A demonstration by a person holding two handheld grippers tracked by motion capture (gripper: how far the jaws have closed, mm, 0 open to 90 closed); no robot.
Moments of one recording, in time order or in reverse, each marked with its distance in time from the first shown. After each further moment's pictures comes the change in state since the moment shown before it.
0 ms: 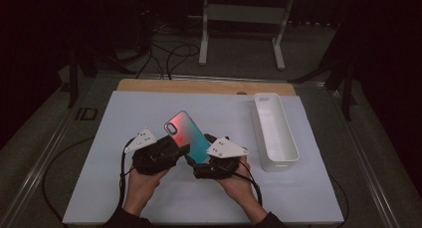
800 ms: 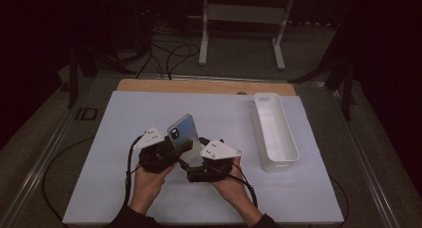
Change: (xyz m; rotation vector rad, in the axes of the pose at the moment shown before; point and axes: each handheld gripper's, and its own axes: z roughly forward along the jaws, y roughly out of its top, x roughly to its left) left arm -0.004 0.005 0.011 0.019 0.021 0.011; right arm 0.010 -0.005 0.012 0.023 0.032 0.032
